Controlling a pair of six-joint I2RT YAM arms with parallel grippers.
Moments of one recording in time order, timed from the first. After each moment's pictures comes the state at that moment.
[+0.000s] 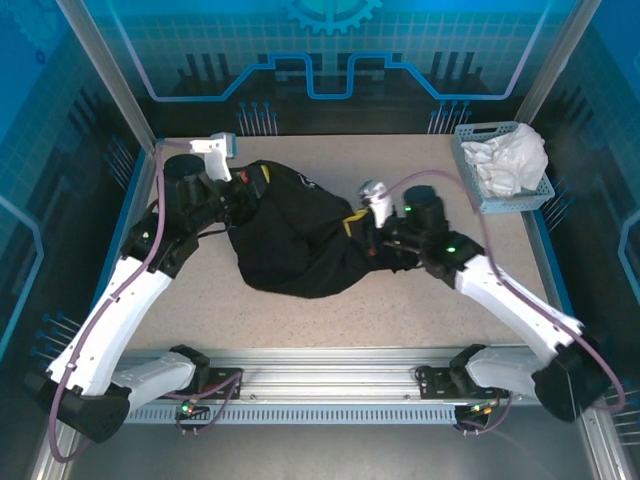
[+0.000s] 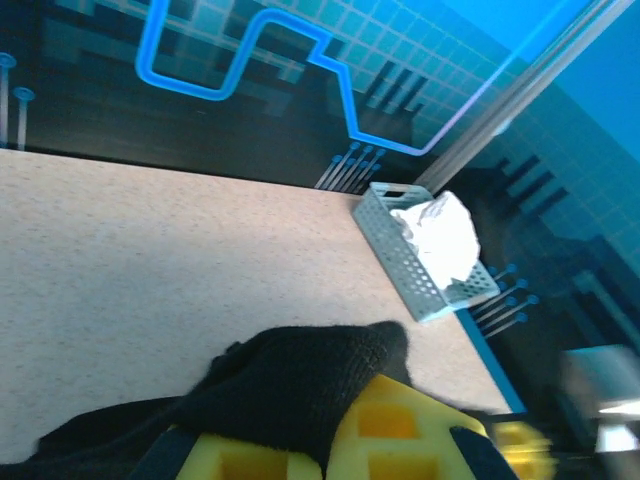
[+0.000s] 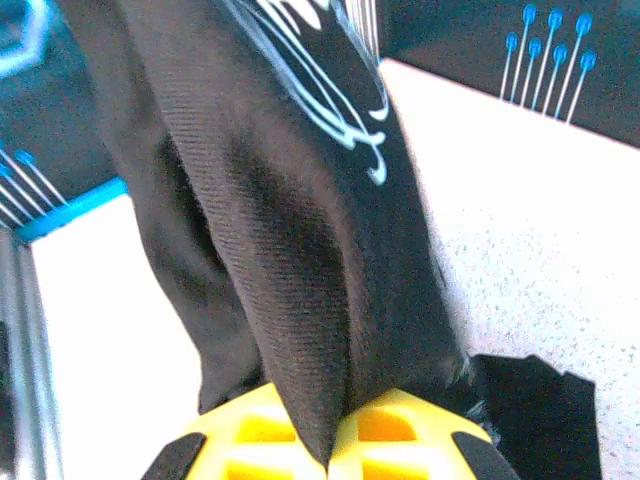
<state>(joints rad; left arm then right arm) -0.36 1.07 1.25 -0.44 0.15 -0.52 0.52 1.13 0.94 -0.20 -0.47 0.01</state>
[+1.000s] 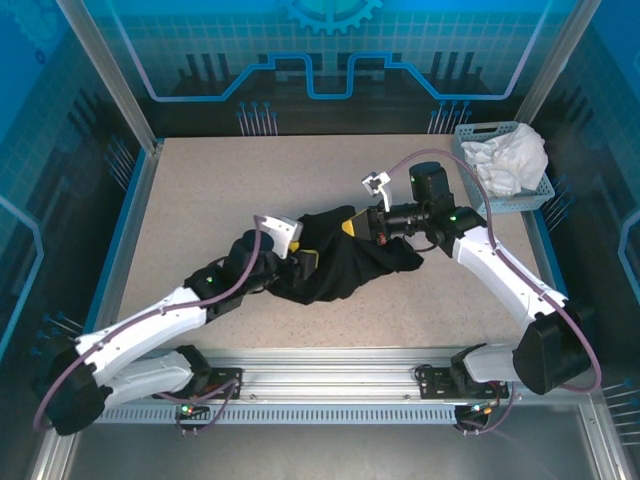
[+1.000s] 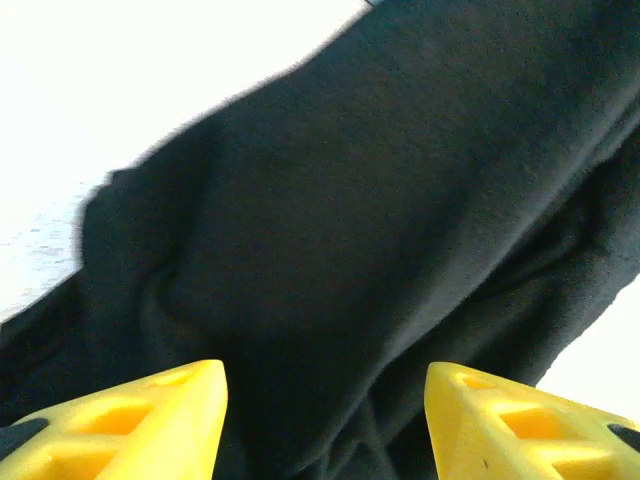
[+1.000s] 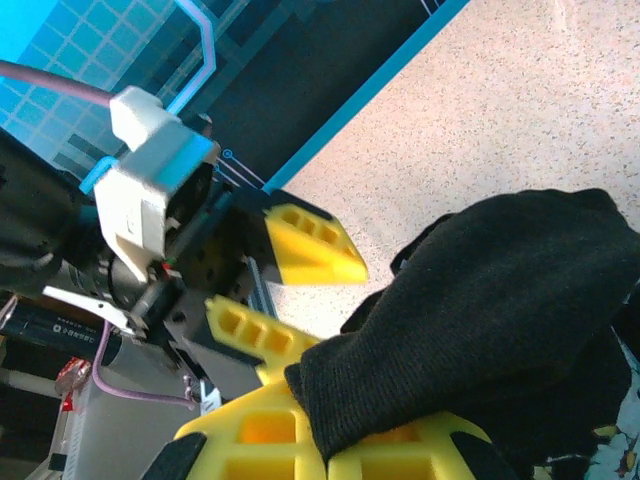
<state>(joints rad) -0.74 1.07 0.70 -0.13 -0.03 -0.30 0.39 1.33 1.10 -0.38 -0.94 0.20</state>
